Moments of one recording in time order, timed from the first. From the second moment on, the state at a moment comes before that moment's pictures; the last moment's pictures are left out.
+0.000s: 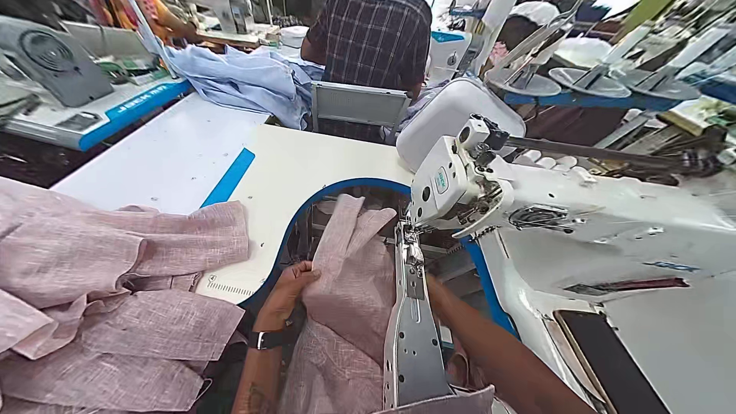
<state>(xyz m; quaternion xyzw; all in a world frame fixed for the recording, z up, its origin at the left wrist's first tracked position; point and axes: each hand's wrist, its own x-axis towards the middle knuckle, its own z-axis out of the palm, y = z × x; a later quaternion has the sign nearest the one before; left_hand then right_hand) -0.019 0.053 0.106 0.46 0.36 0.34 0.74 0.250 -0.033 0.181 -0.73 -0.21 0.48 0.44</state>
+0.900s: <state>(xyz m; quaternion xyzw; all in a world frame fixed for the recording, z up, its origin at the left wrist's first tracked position) 0.041 -0.046 0.153 0.57 0.34 0.20 0.72 0.245 -0.141 0.197 -0.77 -0.60 0.04 0.20</state>
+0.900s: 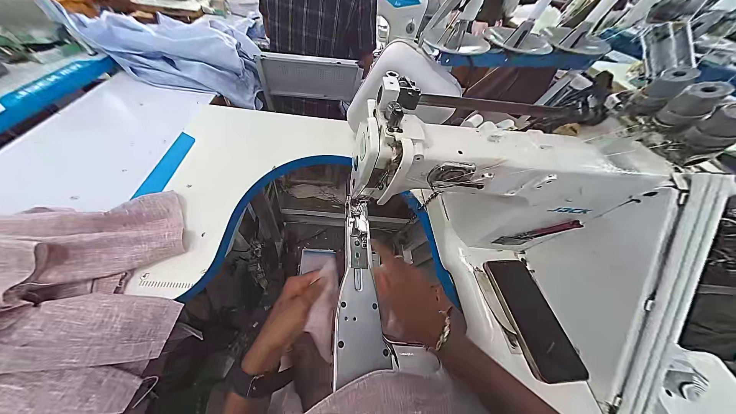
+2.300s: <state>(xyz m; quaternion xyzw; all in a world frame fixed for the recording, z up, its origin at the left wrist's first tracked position) 0.126 -0.025 0.138 0.85 0.24 0.37 0.29 0.277 -0.111 0.178 -0.66 -0.70 -0.06 0.29</state>
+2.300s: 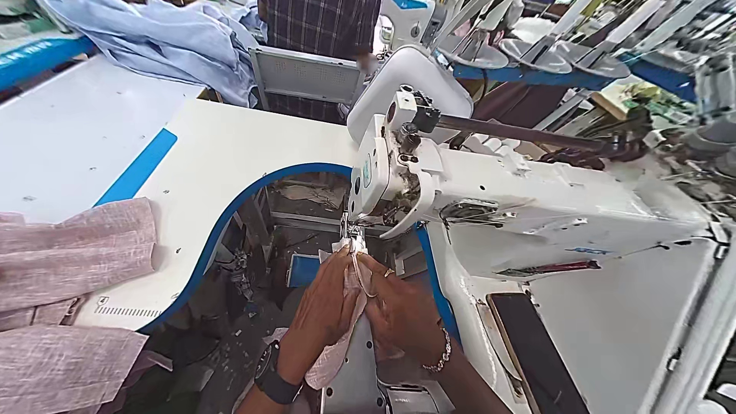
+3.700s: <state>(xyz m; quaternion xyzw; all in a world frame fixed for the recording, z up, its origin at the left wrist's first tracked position) 0.094 -0.084 0.138 0.79 0.29 0.45 0.29 0.168 -0.202 0.239 -0.75 -0.64 0.15 0.06</state>
